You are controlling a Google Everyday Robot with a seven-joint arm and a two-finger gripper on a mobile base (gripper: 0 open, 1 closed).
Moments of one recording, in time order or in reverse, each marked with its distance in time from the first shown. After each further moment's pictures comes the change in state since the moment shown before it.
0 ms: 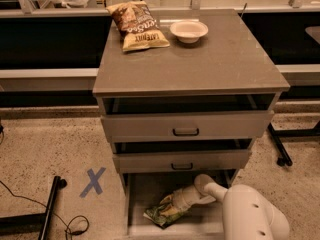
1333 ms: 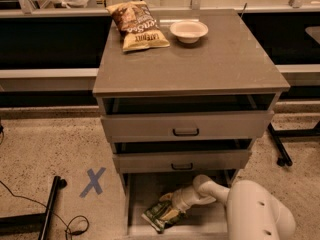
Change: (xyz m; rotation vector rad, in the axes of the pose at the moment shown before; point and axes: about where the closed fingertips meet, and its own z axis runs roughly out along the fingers) arm -0.007 0.003 -0.001 0.041 0.065 0.016
